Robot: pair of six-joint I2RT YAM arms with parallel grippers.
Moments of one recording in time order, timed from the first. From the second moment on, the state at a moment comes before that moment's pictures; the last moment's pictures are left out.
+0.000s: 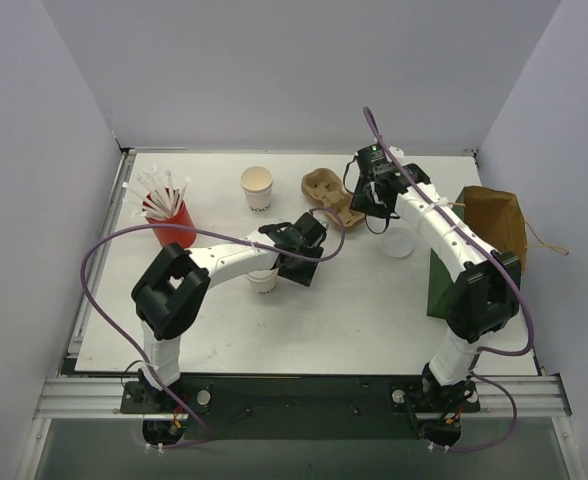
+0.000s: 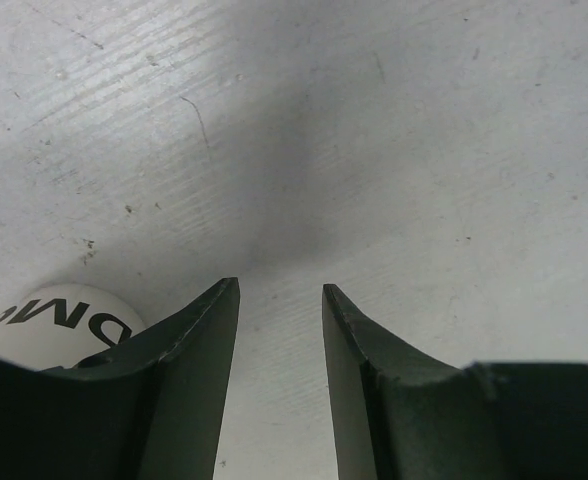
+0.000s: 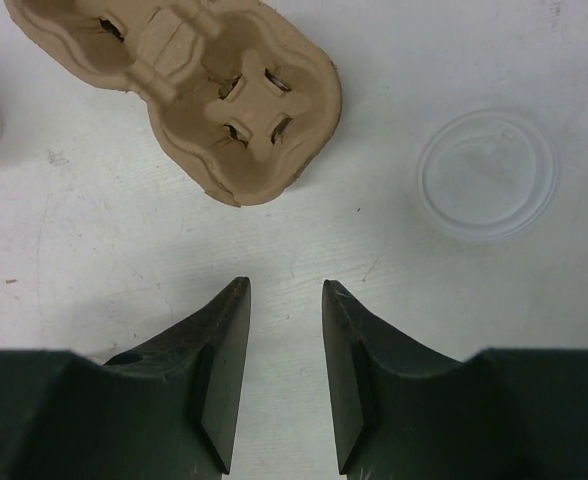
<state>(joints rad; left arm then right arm) -0.84 1.91 1.37 -0.58 -0.06 -0.41 0.42 1.74 1.58 -0.82 0.29 0.61</state>
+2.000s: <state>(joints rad) -0.68 1.81 1.18 -0.54 -0.13 -0.39 0.38 1.94 1.64 -0.76 0.26 0.63</state>
